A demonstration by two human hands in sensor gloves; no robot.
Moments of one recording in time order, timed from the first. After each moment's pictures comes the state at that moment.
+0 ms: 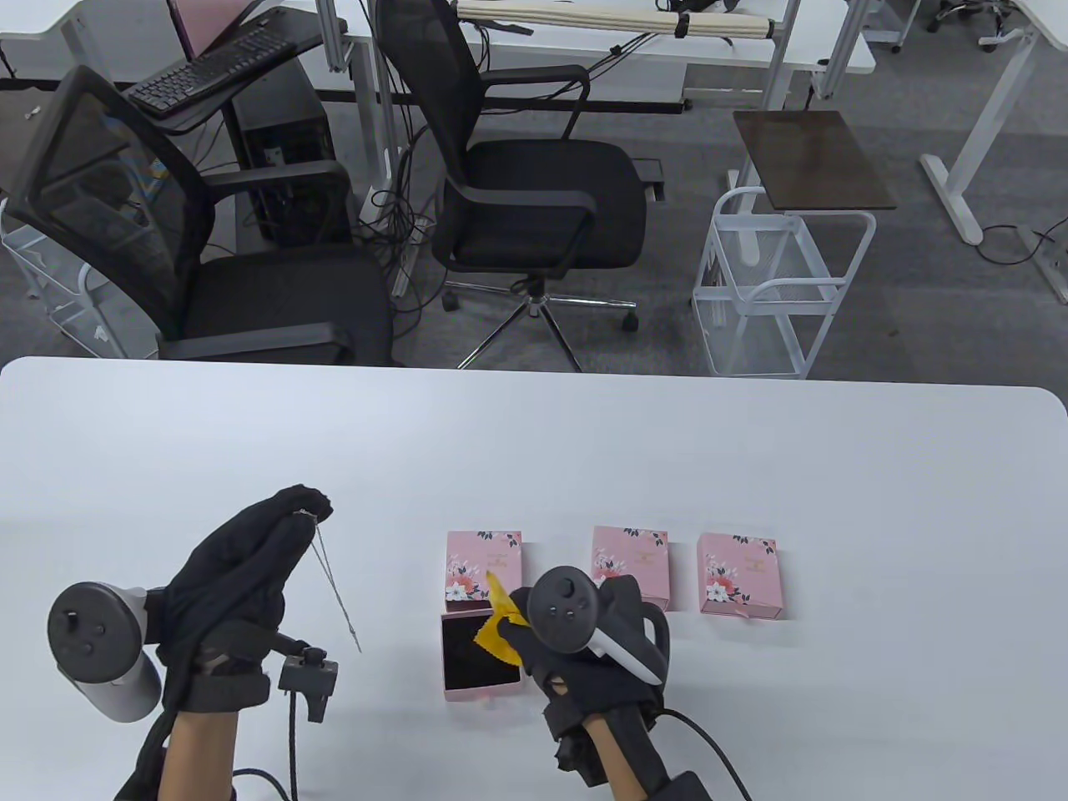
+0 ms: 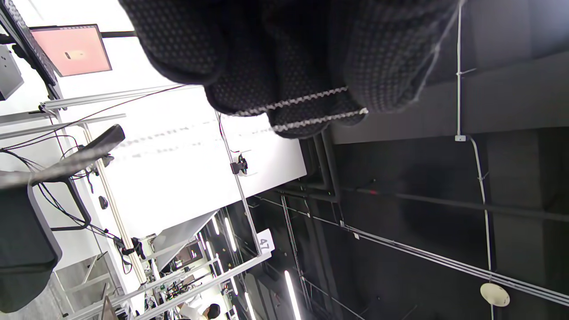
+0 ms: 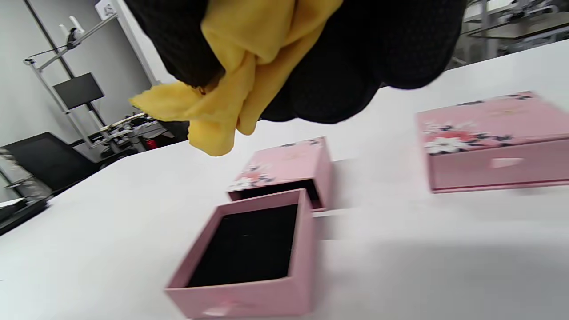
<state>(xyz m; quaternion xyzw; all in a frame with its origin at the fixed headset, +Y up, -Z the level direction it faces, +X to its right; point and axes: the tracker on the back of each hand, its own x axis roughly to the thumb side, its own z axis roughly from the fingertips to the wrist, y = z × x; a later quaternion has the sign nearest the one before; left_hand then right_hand) -0.276 -0.566 -0.259 0.24 -0.13 0.59 0.76 0.059 -0.668 -0.301 0.12 0.08 0.97 0.19</state>
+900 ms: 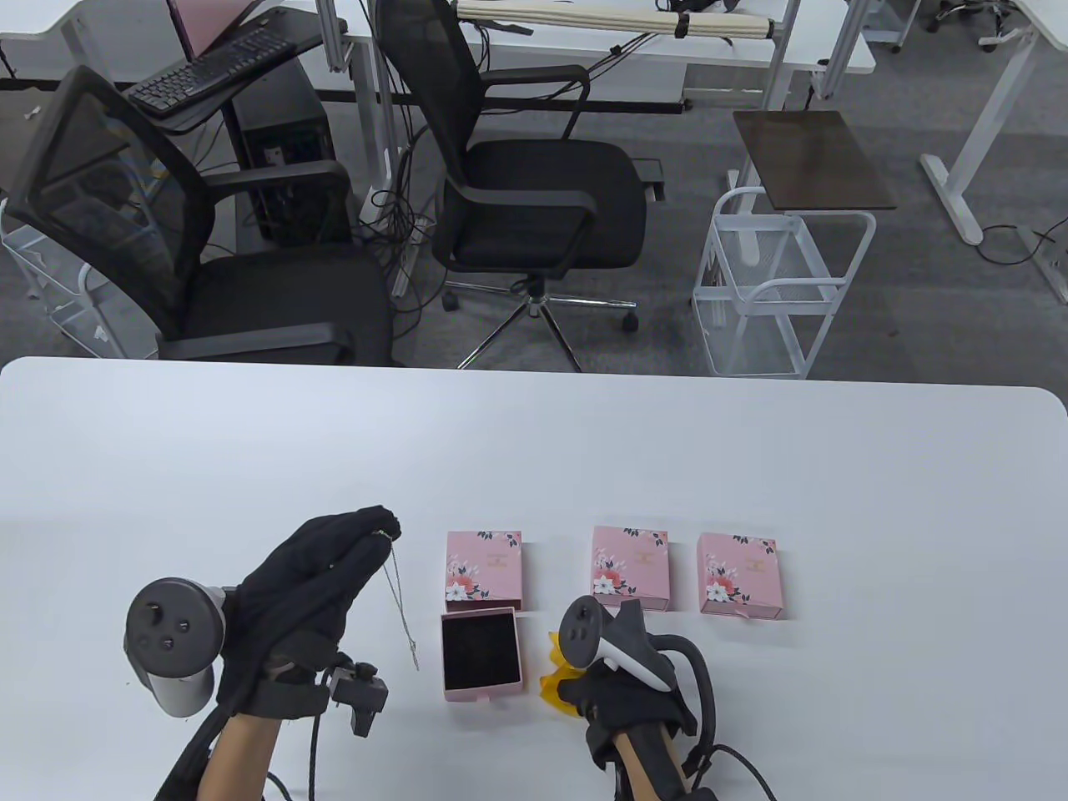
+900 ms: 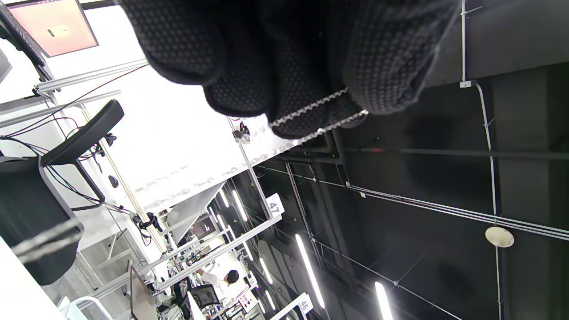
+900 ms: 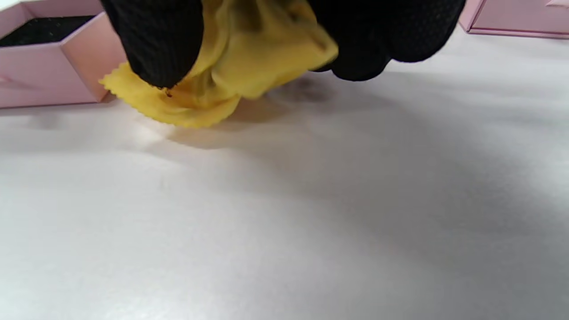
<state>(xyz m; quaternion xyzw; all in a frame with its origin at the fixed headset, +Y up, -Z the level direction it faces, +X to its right) -0.240 -0.575 -0.264 0.21 -0.15 0.55 0.79 0.083 -0.742 -0.308 0.03 0.25 0.97 0.03</state>
